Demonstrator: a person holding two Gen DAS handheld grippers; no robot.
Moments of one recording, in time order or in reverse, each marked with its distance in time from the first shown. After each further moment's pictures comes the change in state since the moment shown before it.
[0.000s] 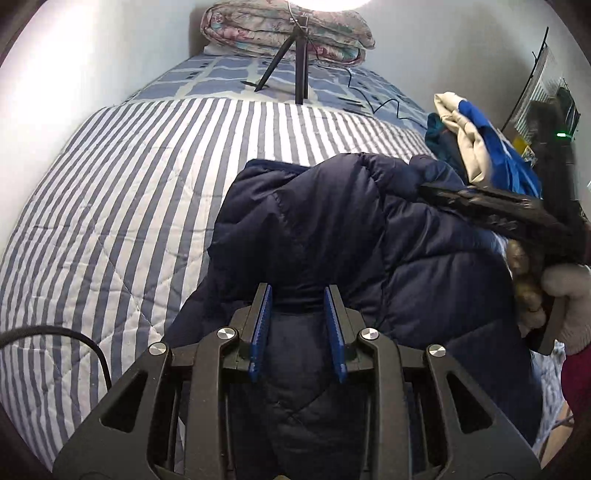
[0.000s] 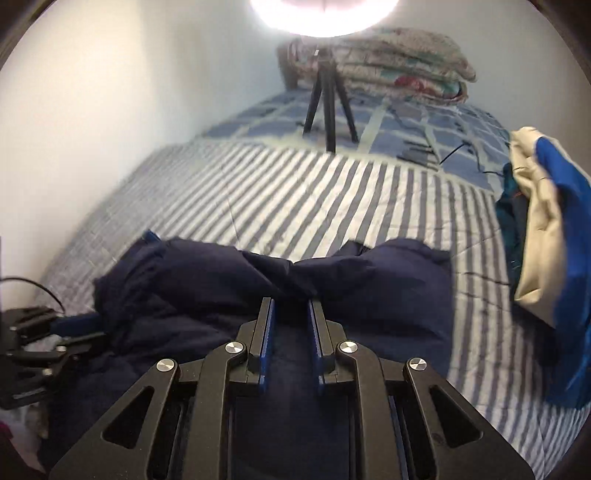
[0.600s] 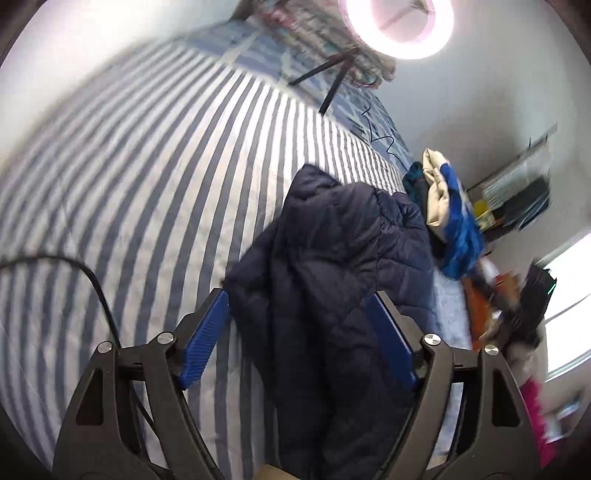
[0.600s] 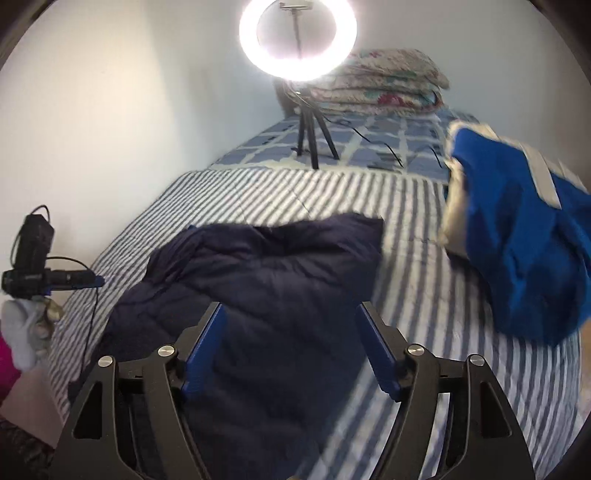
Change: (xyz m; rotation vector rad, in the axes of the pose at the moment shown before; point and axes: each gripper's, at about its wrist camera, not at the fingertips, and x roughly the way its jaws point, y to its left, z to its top) left arm -0.066 0.105 -0.025 -0.366 0.088 -0.314; right arm -0.130 -0.043 -0.069 0.090 -0.106 0.079
